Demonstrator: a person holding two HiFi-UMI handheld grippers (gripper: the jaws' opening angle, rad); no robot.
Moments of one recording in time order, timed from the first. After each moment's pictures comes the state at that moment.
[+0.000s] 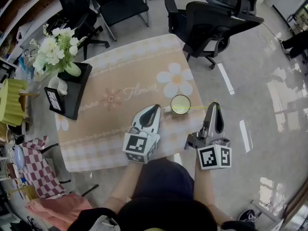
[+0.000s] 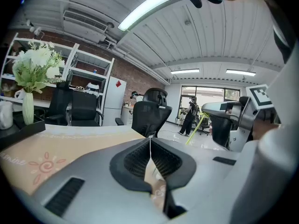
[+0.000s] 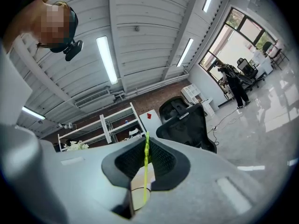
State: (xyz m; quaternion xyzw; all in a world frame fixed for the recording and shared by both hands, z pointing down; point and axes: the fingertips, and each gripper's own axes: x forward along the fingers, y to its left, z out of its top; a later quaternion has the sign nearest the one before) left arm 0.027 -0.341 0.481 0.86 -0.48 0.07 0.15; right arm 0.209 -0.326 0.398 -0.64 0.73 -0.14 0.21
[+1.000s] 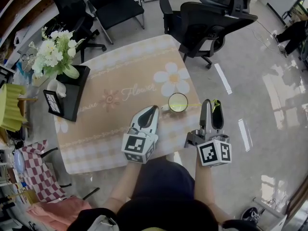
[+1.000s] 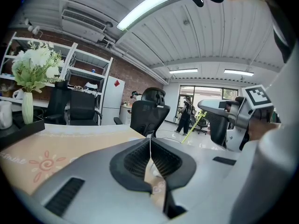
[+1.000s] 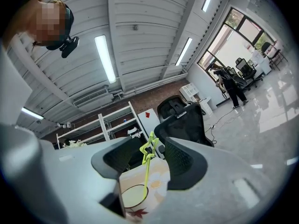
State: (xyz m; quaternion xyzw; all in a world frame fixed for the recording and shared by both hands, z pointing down) left arm 0.027 -0.331 0.484 0.87 -0.47 0.07 0.15; right arm 0.214 -0.322 0.404 -0.64 0.72 -0.15 0.20
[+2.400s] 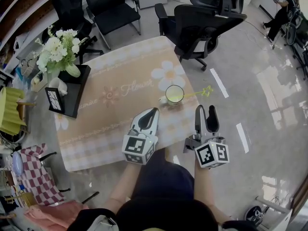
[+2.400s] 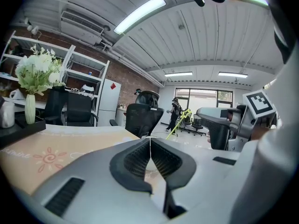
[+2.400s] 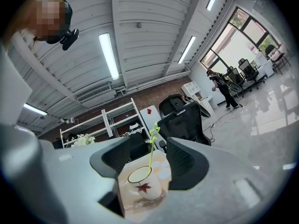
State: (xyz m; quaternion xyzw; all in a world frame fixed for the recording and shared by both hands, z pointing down) left arm 0.032 -0.283 0.471 0.88 -0.45 0.05 0.13; right arm 0.205 -0.262 0.414 -0.64 0.73 -0.16 0.18
